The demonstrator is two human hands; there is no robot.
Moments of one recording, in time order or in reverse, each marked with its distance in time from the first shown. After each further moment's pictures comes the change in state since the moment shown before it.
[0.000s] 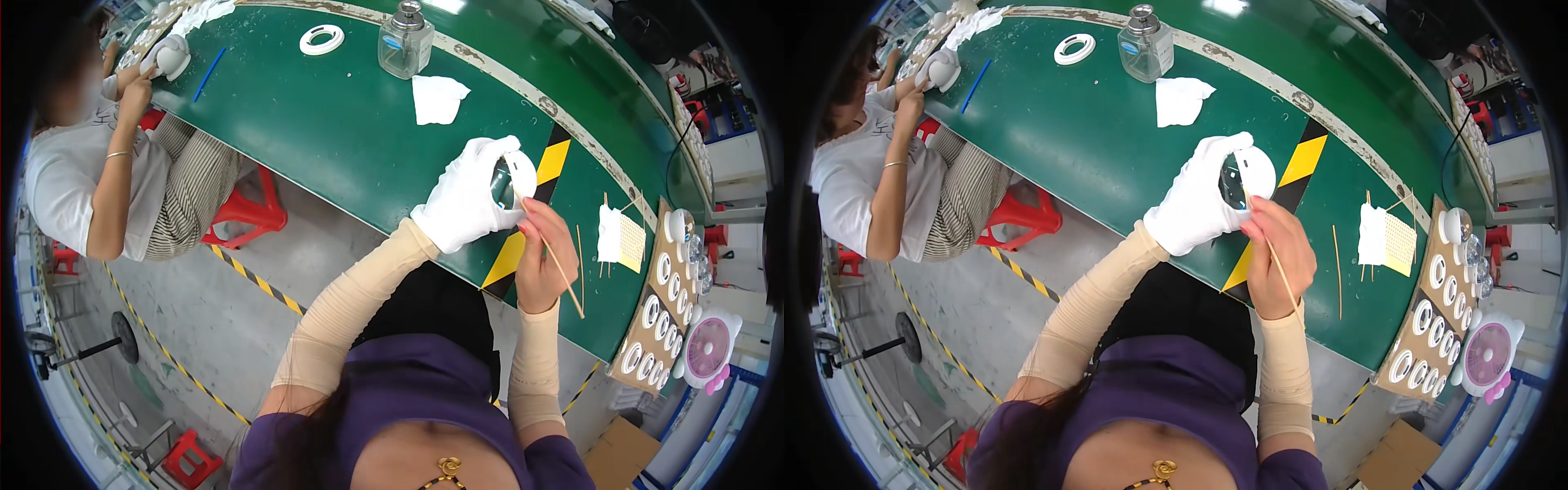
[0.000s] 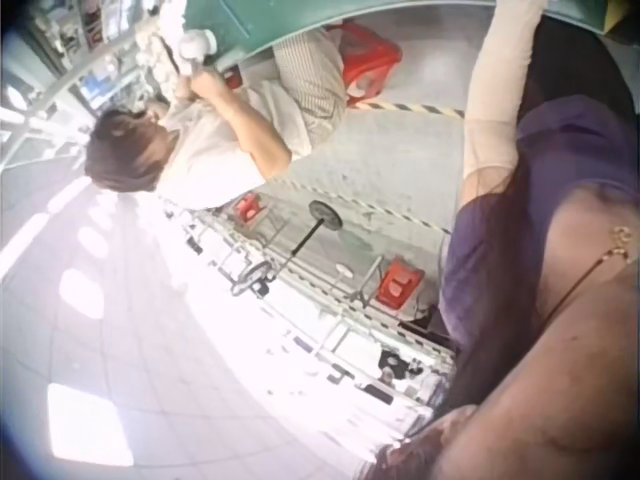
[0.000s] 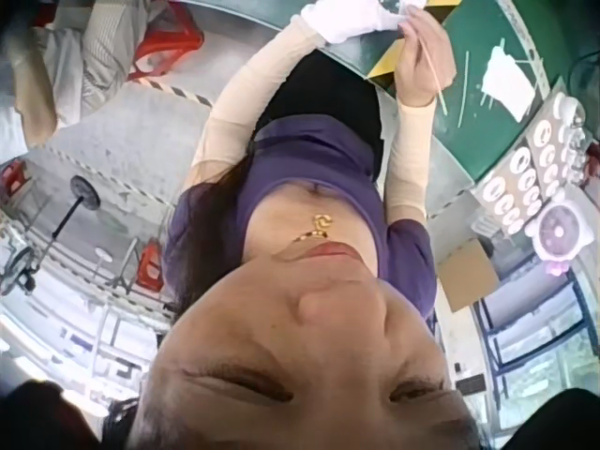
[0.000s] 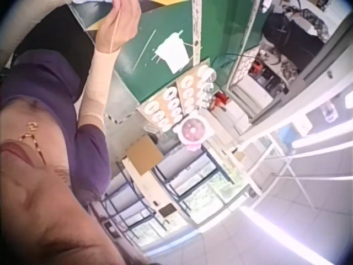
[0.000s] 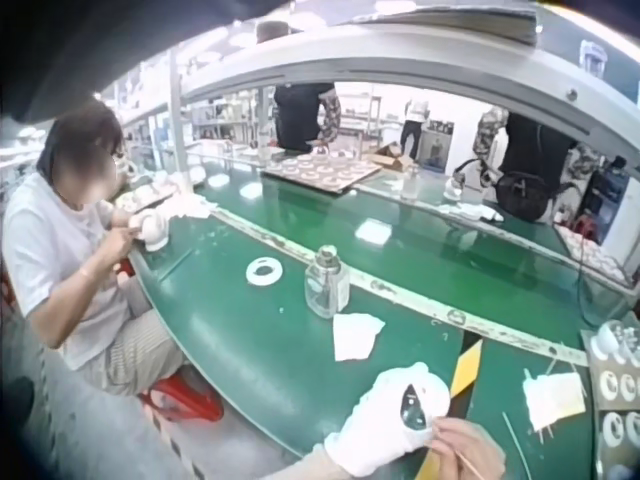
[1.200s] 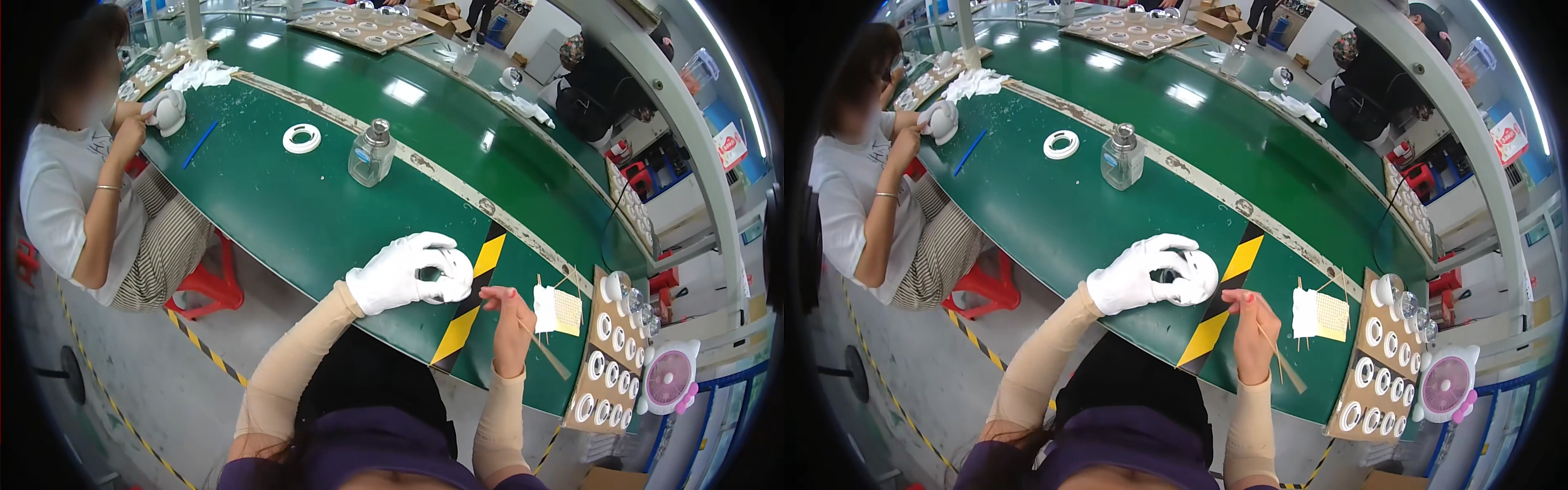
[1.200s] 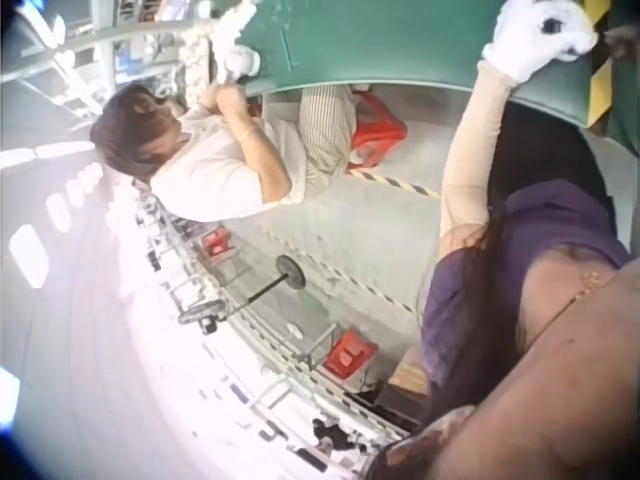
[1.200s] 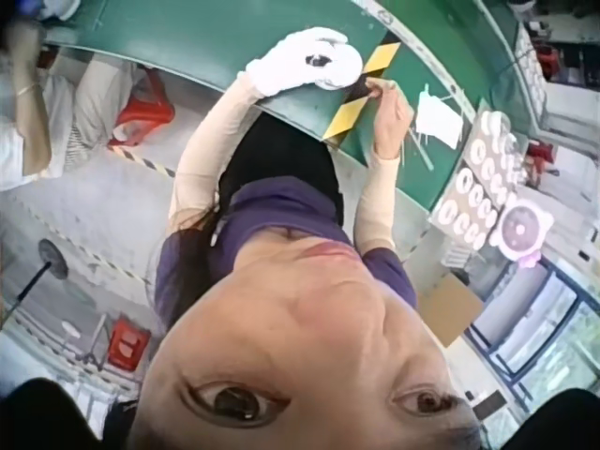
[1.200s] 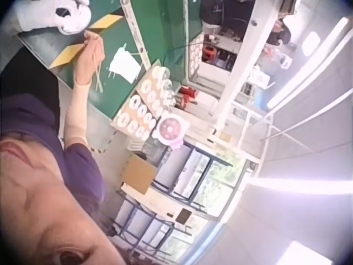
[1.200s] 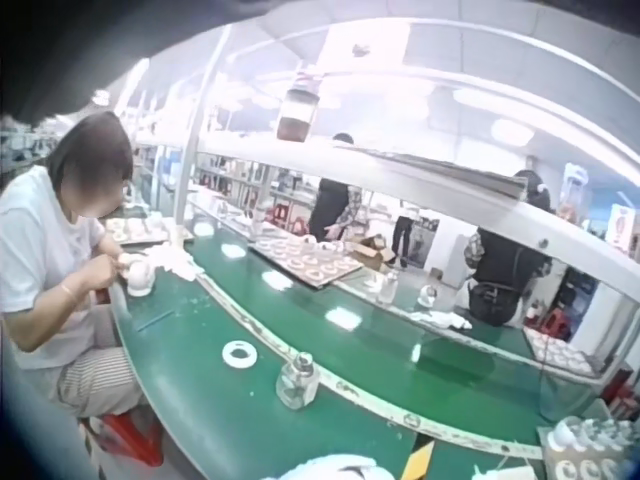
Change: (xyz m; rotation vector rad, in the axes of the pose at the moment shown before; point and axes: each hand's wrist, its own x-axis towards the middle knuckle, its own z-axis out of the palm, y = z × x) left_hand 0.030 0.017 -0.061 -0.020 -0.345 0.071; right_hand 0.020 0.009 -0.033 0.250 -0.051 0.535
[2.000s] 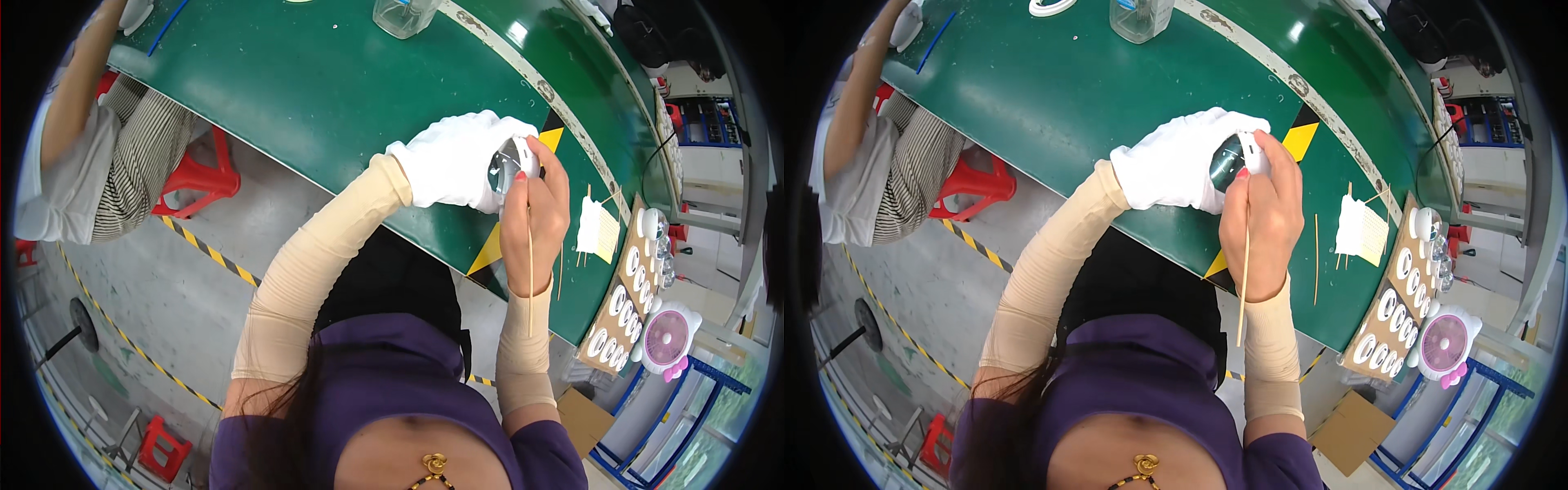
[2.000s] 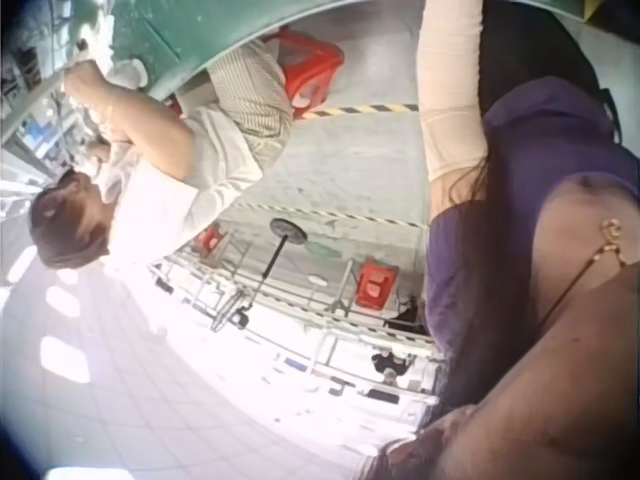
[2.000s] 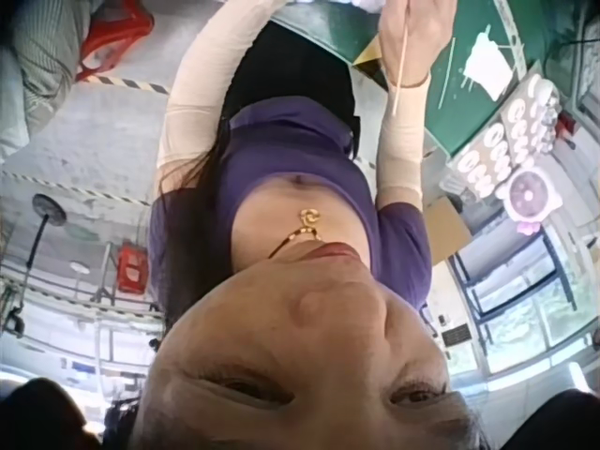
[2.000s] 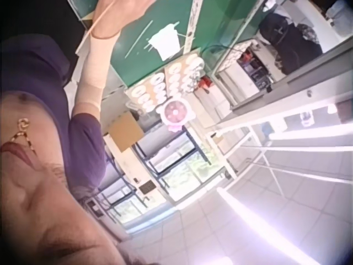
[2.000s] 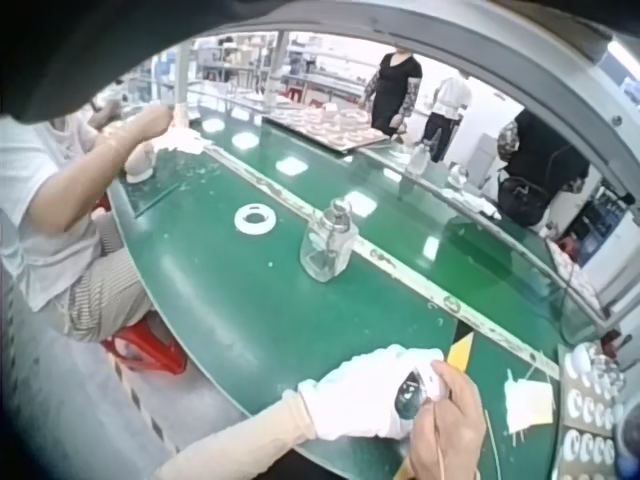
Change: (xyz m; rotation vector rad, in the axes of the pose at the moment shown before) left_hand 0.002 -0.031 0.025 0.036 -0.062 -0.045; right_hand 0.011 -0.007 0.059 -0.626 -0.080 -0.443
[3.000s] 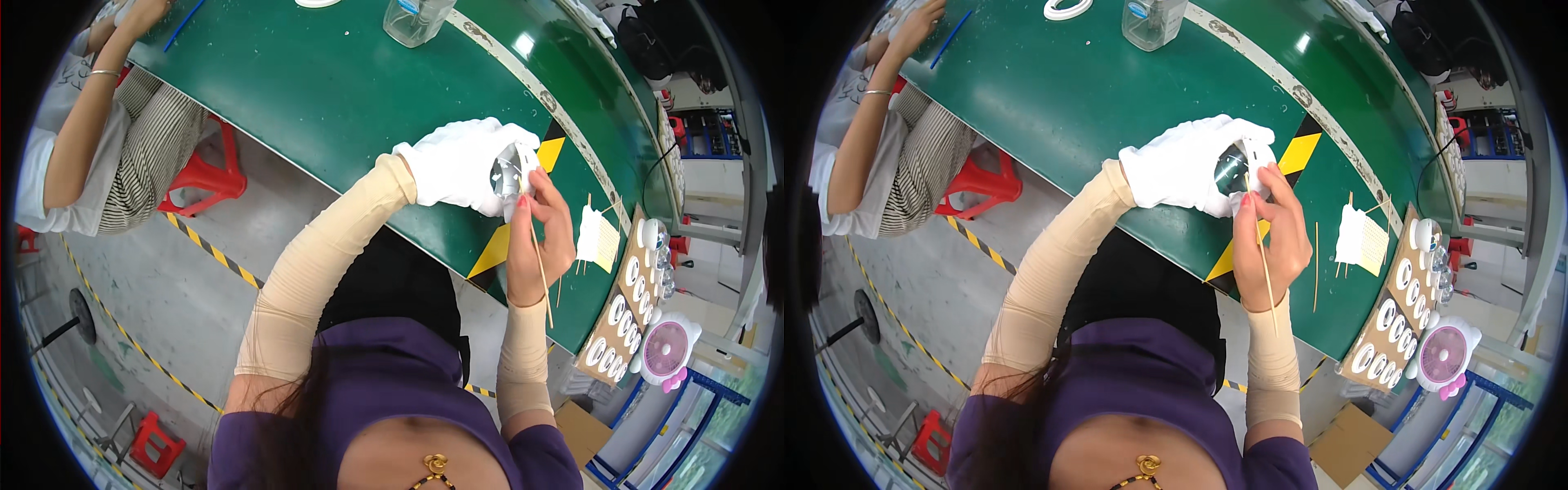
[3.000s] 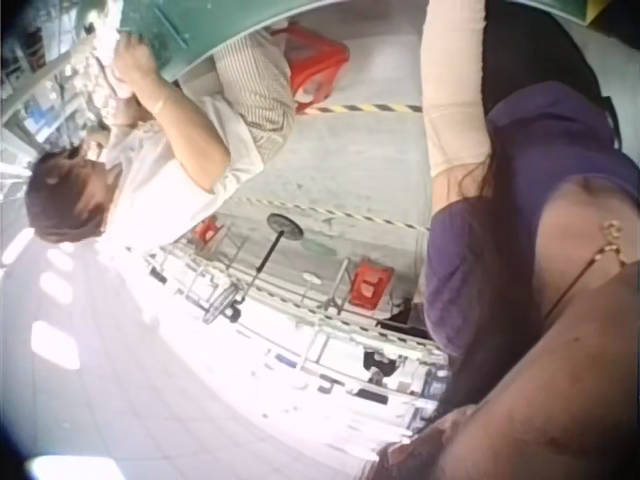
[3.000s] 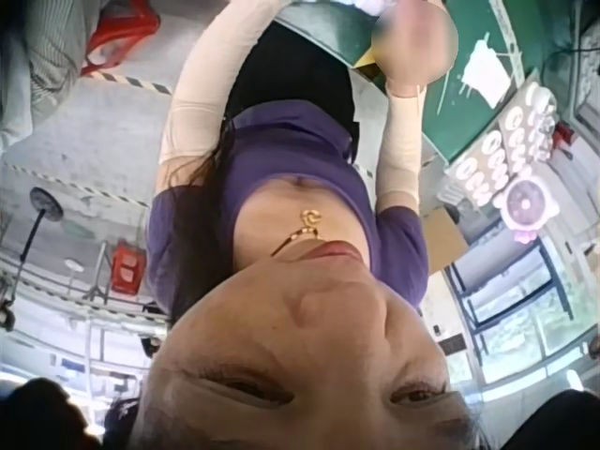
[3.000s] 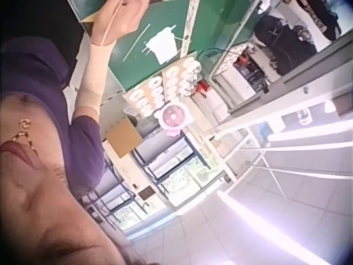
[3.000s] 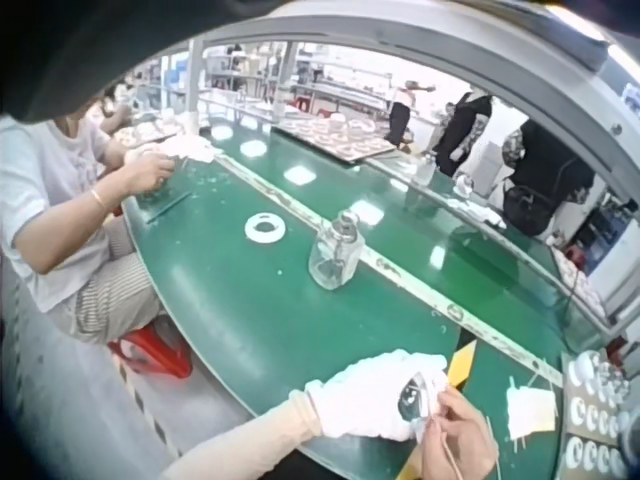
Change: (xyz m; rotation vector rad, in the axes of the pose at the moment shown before) left_hand 0.002 0.001 -0.004 -0.031 -0.030 0.007; right_hand -0.023 0.009 -0.004 0.125 0.135 -0.013
